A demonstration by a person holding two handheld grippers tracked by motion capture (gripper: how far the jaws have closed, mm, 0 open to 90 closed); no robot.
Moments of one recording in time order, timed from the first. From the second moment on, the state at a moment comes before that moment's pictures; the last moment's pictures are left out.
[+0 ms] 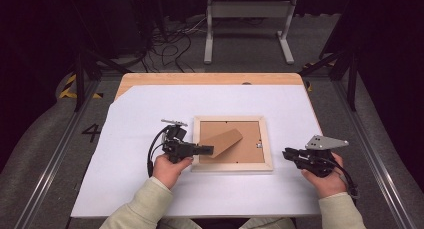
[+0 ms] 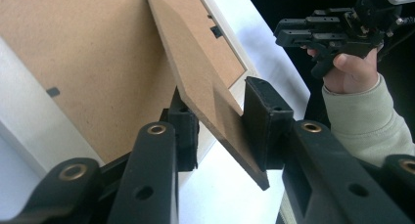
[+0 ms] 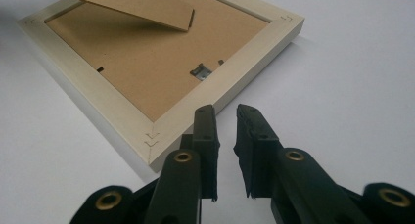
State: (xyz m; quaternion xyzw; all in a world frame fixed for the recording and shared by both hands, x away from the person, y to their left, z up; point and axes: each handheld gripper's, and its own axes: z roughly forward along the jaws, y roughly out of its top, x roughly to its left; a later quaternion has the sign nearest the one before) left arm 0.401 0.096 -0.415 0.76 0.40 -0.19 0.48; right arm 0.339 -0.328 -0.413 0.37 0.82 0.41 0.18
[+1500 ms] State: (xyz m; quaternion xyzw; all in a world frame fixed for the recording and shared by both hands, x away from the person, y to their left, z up) left arm 0.384 0.108 -0.358 0.73 0.31 -0.05 0.61; right arm 0.340 -0.330 -0.421 0.37 0.82 0.40 0.18
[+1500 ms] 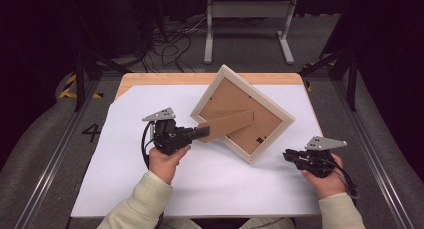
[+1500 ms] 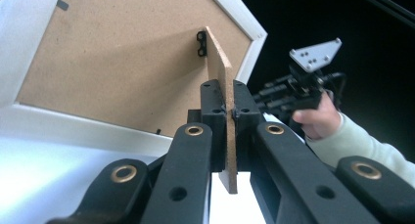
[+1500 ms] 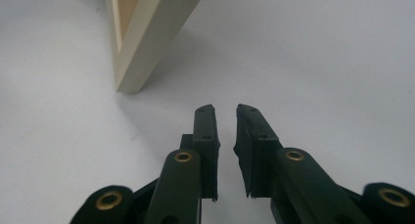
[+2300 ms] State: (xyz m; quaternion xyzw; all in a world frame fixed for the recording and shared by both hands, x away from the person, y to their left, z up) left arm 0.385 0.138 -0.372 0.81 0.22 0.00 0.54; right arm 0.341 -0.327 -0.420 0.36 0.82 0.40 0.17
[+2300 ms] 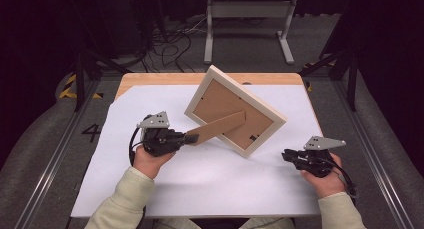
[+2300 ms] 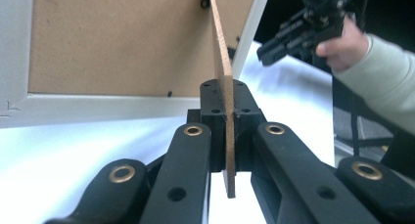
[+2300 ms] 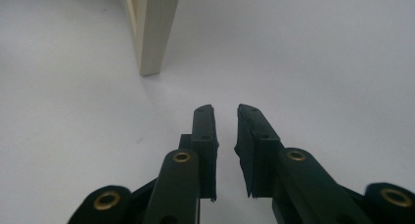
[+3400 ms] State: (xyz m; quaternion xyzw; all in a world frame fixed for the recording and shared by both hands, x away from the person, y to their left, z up) left arm 0.387 0.168 -0.423 0.88 0.22 -0.04 0.42; right arm 0.348 -0.316 -0.421 0.35 0.83 0.40 0.17
